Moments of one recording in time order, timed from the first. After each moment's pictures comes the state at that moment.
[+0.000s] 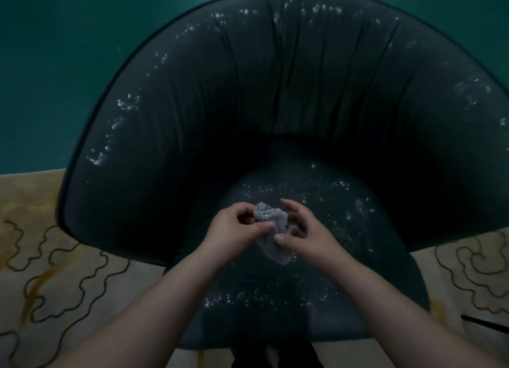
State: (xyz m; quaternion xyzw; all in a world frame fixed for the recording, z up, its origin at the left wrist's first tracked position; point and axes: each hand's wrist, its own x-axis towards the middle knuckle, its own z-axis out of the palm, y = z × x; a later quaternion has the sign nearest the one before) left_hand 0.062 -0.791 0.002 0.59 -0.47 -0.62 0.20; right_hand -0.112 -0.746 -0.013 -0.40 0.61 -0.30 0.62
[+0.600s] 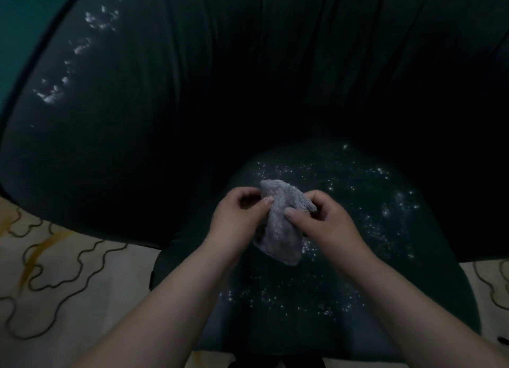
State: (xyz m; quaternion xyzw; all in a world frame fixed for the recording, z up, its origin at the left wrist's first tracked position) left_hand 0.060 -0.787 -0.073 0.65 -0.34 -0.61 0.29; right_hand -0.102 -0.761 -0.073 -0.36 0.61 -0.35 0.61
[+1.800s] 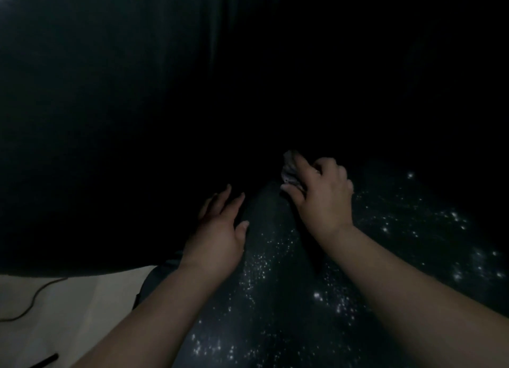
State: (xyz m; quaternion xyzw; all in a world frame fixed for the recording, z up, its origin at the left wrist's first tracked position) left_hand 0.127 -0.817 -0.182 0.71 -0.61 -0.33 0.06; right_hand -0.061 -0.888 -0.209 -0.73 0.66 -0.11 0.10
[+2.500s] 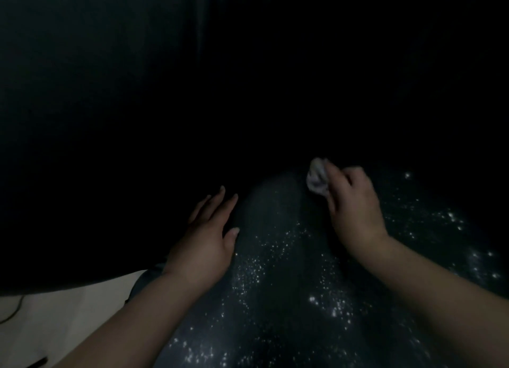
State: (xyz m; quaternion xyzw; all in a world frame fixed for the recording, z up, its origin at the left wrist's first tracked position) left_hand 0.138 -0.813 -0.191 0.69 -0.64 -0.34 0.07; right_hand -0.120 -0.880 -0.221 -0.76 0.62 -0.17 0.12
